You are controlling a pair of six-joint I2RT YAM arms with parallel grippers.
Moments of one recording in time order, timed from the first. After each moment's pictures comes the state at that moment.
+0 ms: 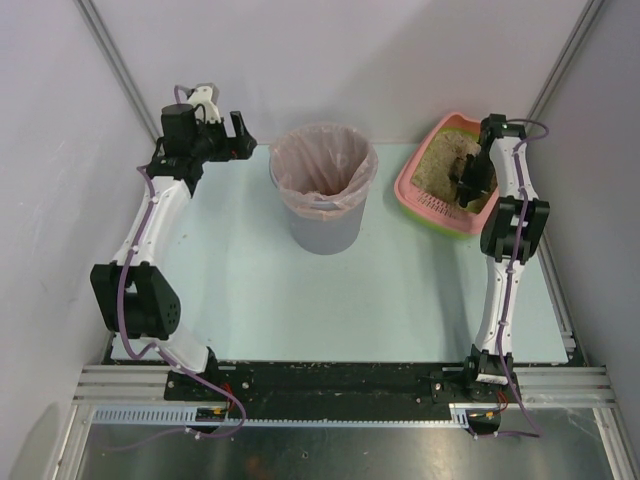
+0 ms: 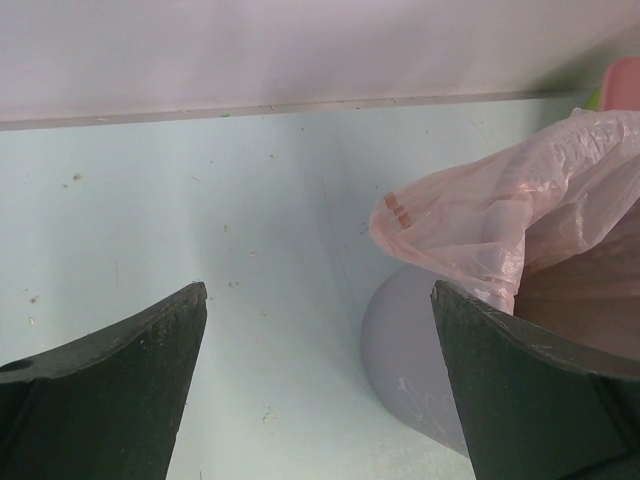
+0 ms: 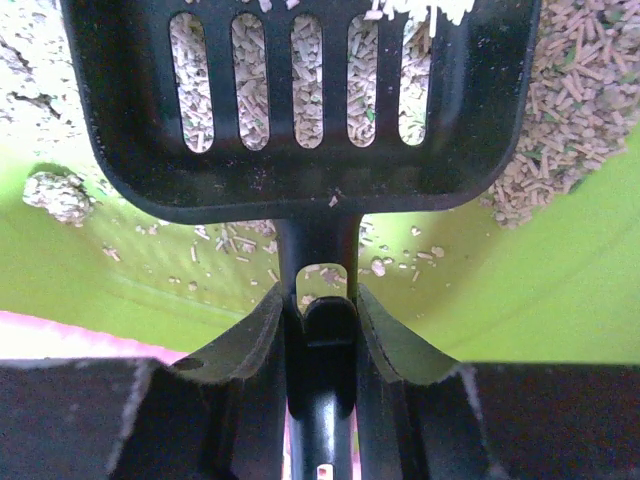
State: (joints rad) left arm -0.04 1.62 1.56 -0.31 0.26 -0.14; right arm -0.12 2.49 2.47 -1.30 -0.10 0.28
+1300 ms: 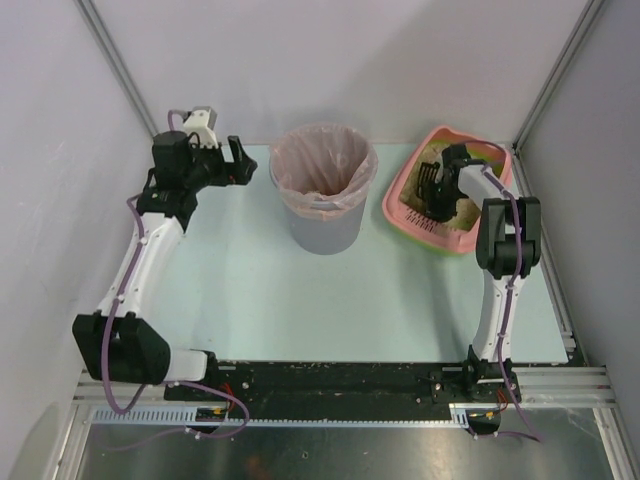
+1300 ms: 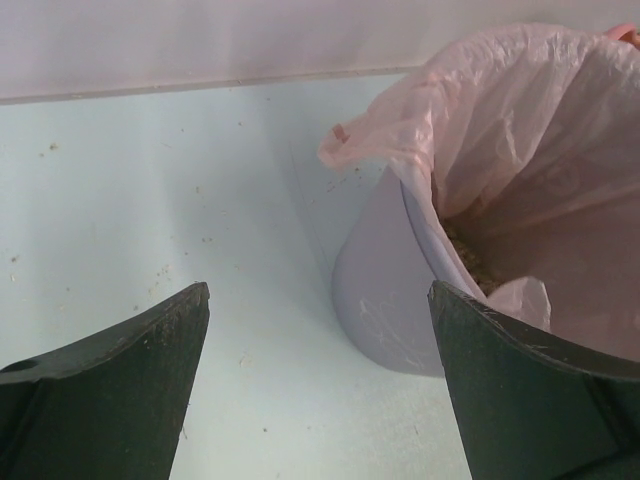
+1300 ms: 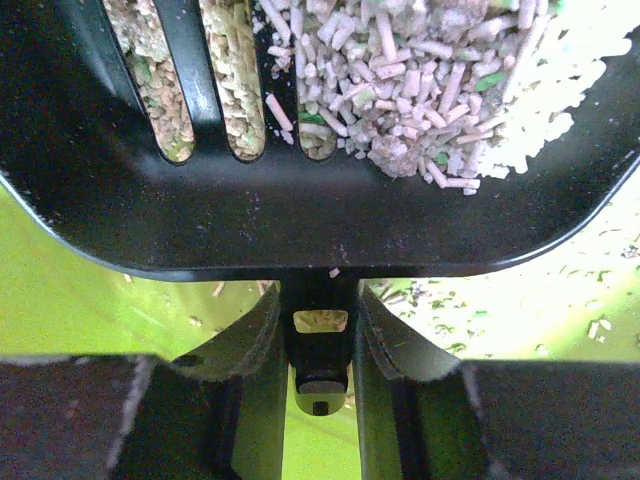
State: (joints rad) left arm -0.07 1.37 1.32 -0.29 0.29 -0.13; right arm 0.04 2.21 1.75 -0.79 -0.16 0.17
